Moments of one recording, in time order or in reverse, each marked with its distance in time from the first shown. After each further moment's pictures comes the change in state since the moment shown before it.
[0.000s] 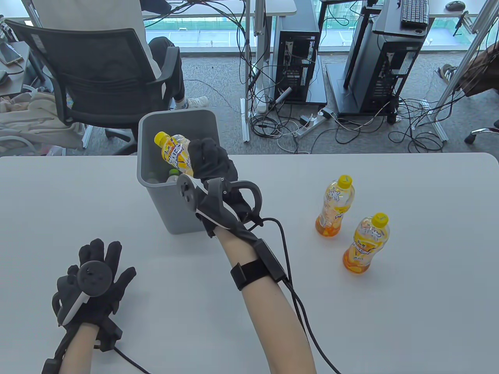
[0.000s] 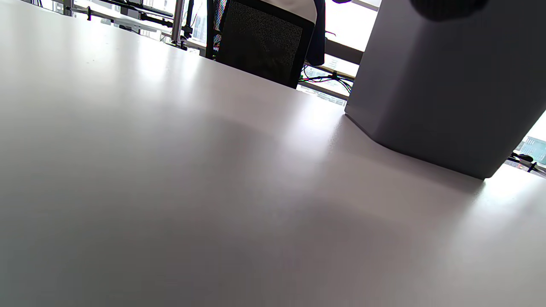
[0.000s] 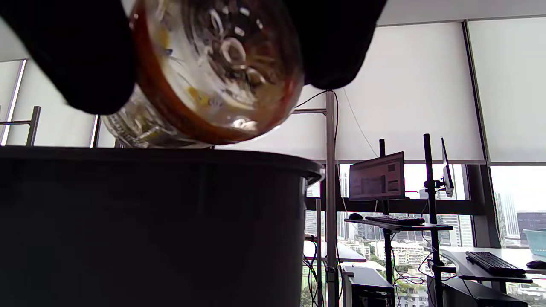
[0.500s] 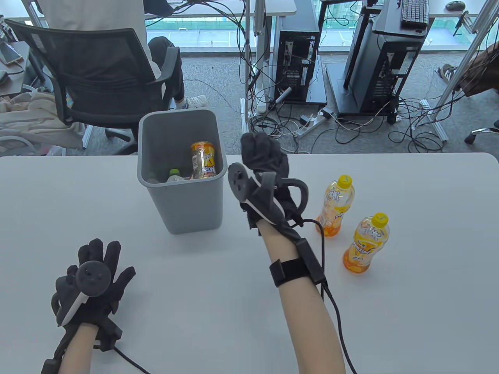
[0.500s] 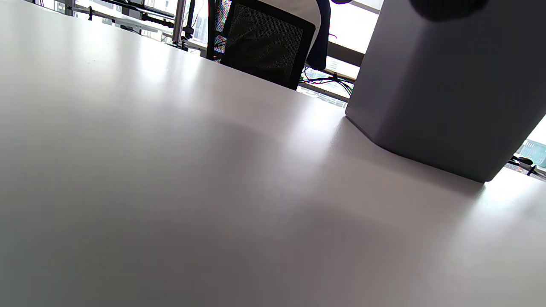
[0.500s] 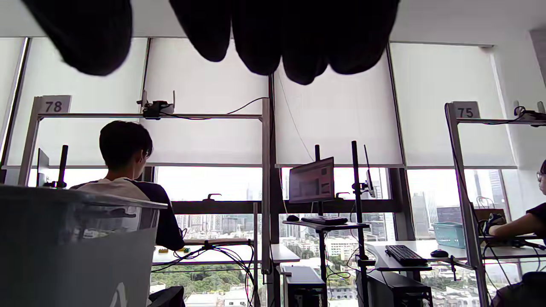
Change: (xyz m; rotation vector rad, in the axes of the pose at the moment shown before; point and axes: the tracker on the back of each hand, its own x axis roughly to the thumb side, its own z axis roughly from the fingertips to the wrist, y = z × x) left_hand 0.000 0.000 0.000 0.003 0.001 0.005; right_hand -0.117 -0.020 0.004 -0.012 0.227 0.116
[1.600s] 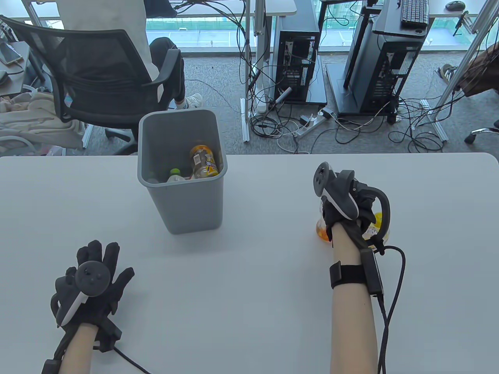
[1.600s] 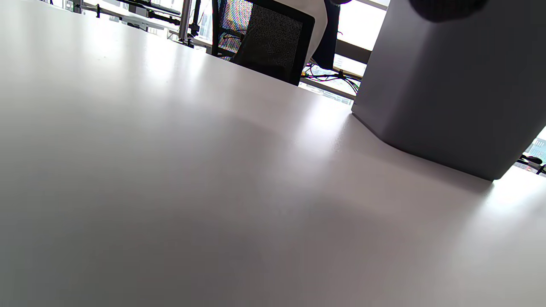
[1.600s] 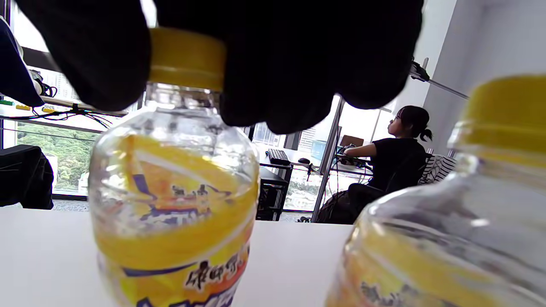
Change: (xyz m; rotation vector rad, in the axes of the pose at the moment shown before) left_hand -0.002 0.000 0.001 -0.010 0.021 0.001; right_hand -0.125 0.043 -0.001 0.369 0.204 0.296
